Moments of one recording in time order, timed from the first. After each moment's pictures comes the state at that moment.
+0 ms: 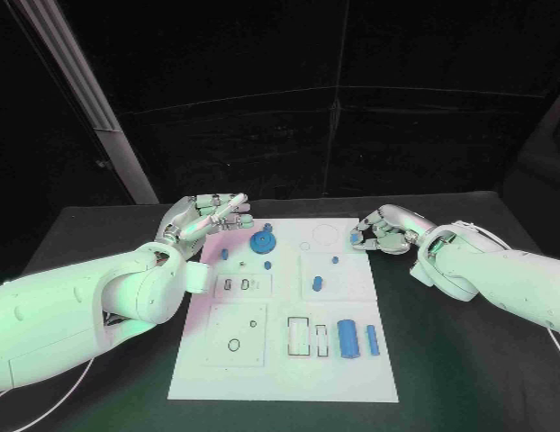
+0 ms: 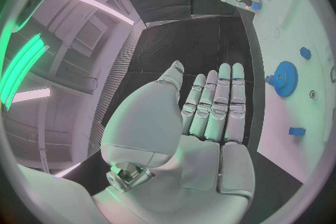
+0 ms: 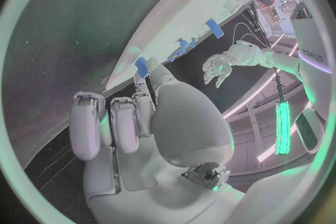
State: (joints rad) left arm 1.23 -0.84 -0.11 1.54 0.08 -0.36 0.54; left_hand 1.37 0.00 0.03 0.18 0.11 0.96 0.22 0.08 0.07 1.03 0.18 0.08 0.07 1.07 0.13 0.13 0.12 0.17 0.91 0.24 0.28 0.09; right arm 1.15 -0.80 -0.01 1.22 -1.18 -0.34 0.19; right_hand 1.41 0.08 0.09 0.00 0.15 1.06 0.14 0.10 0.07 1.46 0.05 1.39 1.39 1.47 -0.03 1.51 1.31 0.05 1.47 0.08 1.49 1.31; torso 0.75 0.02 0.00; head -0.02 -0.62
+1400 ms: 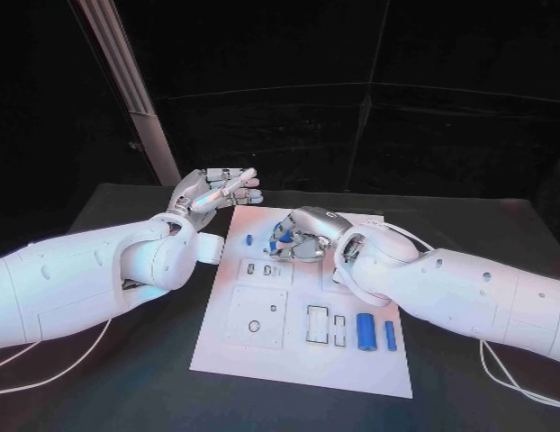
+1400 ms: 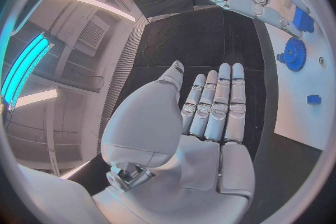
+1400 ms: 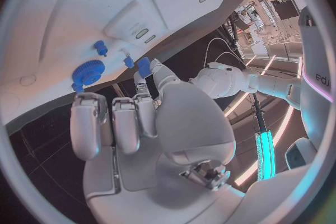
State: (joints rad) left arm 1.25 -0.85 -0.11 1.50 0.08 -0.37 0.54; left_hand 1.37 0.00 0.04 0.17 0.11 0.96 0.22 0.08 0.07 1.03 0.18 0.08 0.07 1.07 0.13 0.13 0.12 0.17 0.91 0.24 0.28 0.09; right arm 1.15 -0.49 -0.01 1.36 -1.45 -0.33 -0.05; right_hand 1.34 0.07 0.13 0.03 0.21 1.07 0.14 0.09 0.07 1.47 0.03 1.39 1.31 1.46 -0.04 1.52 1.31 0.05 1.47 0.07 1.49 1.31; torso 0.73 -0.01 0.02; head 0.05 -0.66
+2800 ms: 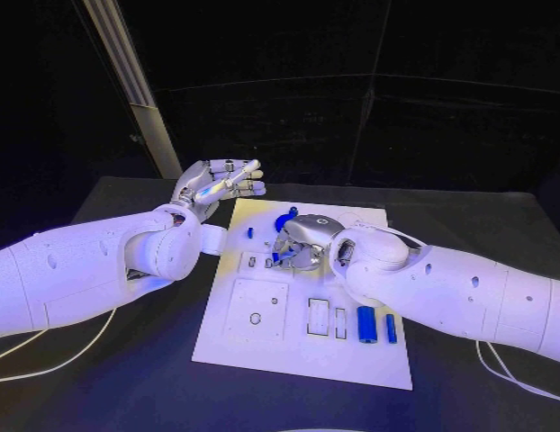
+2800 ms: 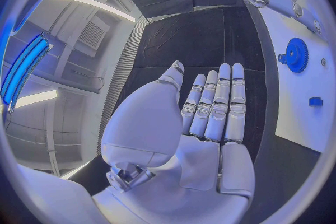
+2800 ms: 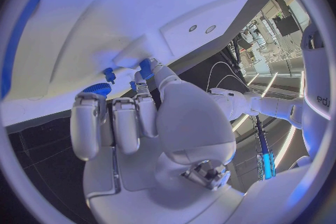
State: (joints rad) left arm 1.26 -0.84 -0.11 1.49 0.08 -0.37 0.54; left_hand 1.37 0.00 0.04 0.17 0.11 0.96 0.22 0.08 0.07 1.03 0.18 0.08 0.07 1.07 0.13 0.12 0.12 0.17 0.91 0.24 0.28 0.09; right arm 1.15 -0.46 -0.04 1.34 -1.59 -0.23 -0.13; right_hand 1.33 0.06 0.13 0.02 0.21 1.08 0.14 0.09 0.08 1.47 0.03 1.38 1.31 1.46 -0.04 1.52 1.31 0.05 1.47 0.07 1.49 1.31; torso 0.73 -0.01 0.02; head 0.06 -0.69
